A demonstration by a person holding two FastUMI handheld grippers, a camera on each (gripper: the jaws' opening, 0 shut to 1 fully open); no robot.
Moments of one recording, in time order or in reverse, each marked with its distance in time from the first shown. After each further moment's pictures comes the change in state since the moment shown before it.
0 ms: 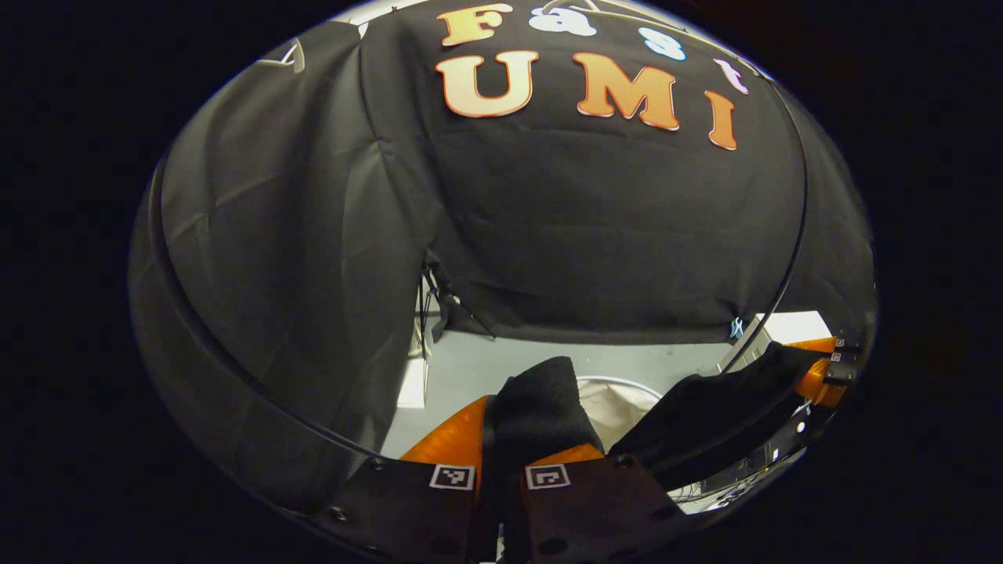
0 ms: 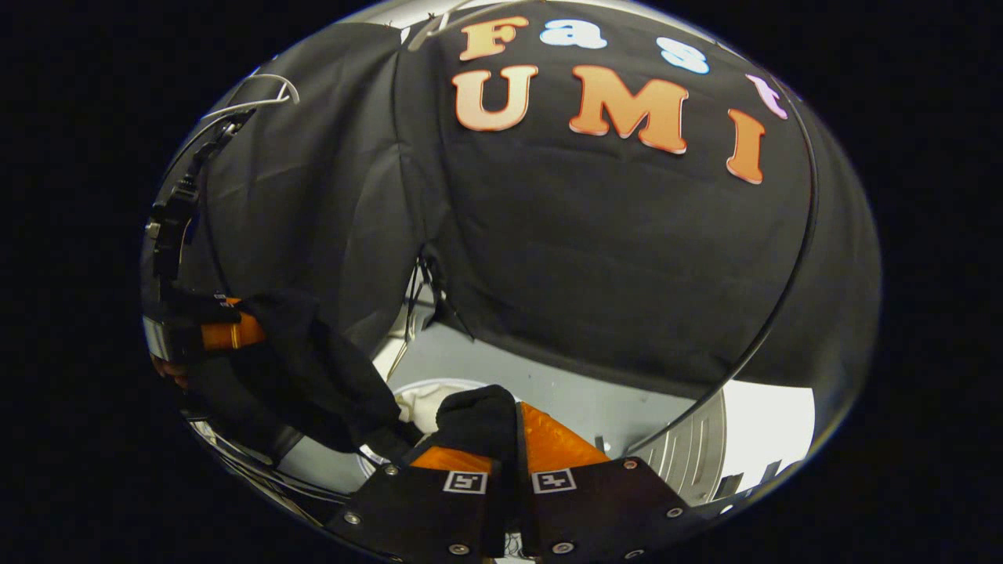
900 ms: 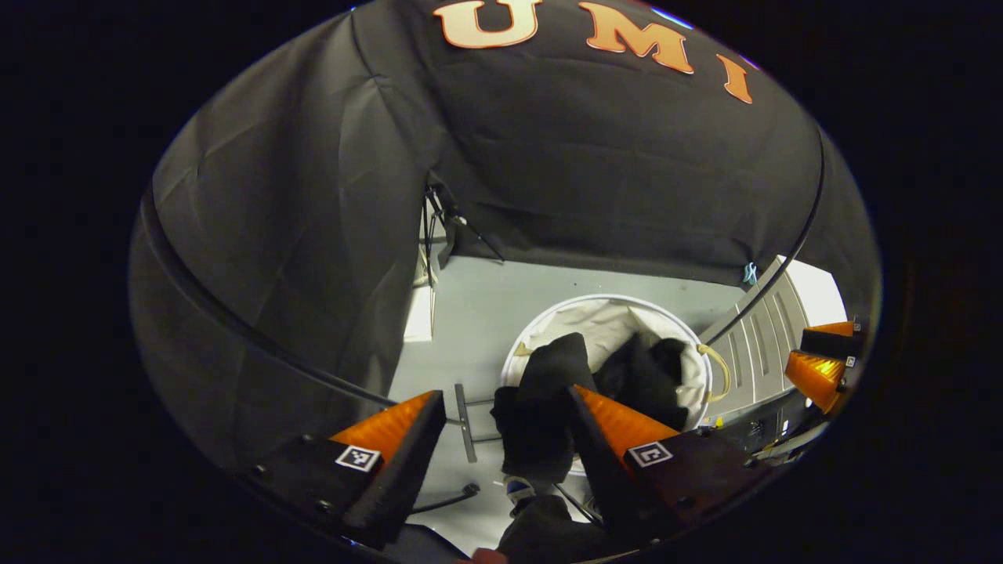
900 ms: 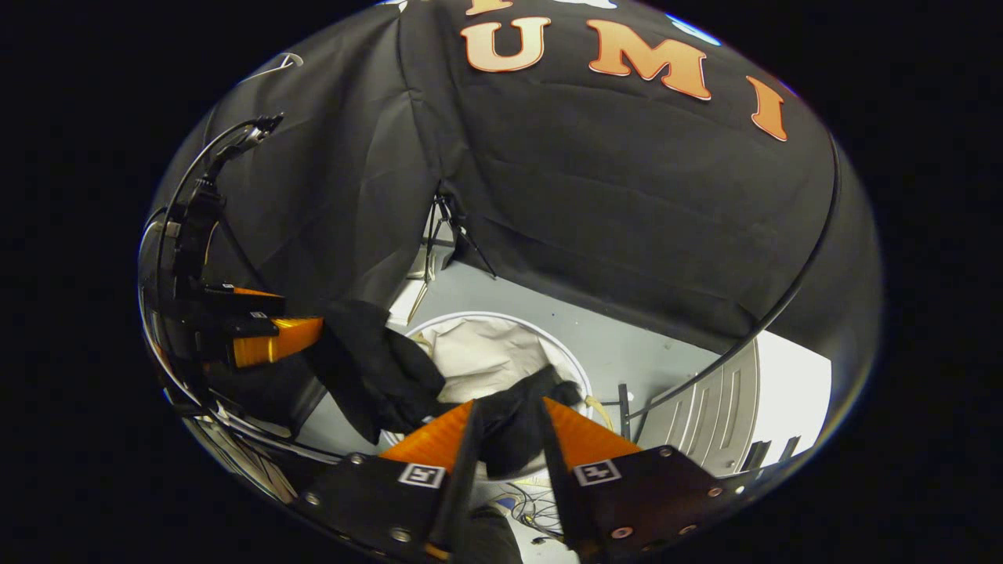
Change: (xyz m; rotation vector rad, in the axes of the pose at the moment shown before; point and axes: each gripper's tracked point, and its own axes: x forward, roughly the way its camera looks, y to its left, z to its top) left arm 0.023 0.014 -0.088 0.010 0.256 0.040; right arm 0.007 0.031 -0.061 0.004 0.195 0.072
